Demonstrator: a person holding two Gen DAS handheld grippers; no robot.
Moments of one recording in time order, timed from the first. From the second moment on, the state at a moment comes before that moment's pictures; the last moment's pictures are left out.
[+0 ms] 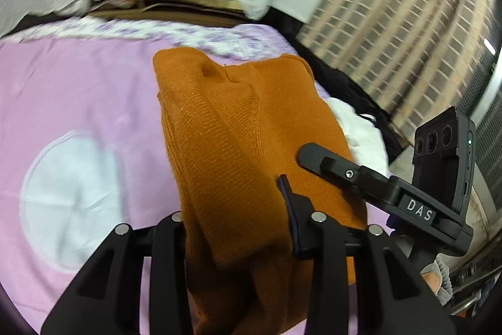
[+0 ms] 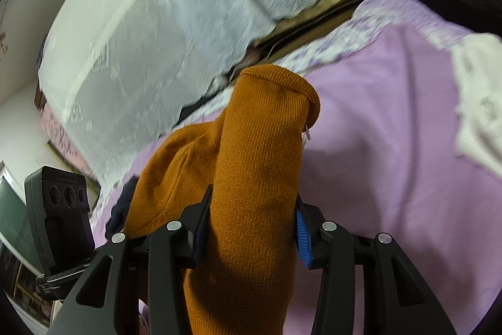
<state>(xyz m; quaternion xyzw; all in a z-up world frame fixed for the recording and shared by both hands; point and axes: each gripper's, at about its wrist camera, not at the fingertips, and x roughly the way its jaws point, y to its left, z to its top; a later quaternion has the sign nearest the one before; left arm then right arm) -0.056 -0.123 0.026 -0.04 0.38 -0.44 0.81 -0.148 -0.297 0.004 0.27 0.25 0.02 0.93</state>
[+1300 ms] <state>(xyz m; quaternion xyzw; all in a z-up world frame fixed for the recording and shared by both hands) -0.093 -0.453 0.049 0.10 0.37 -0.58 0.72 -0.261 -0.569 0.020 0.38 0.11 -0.18 0.90</state>
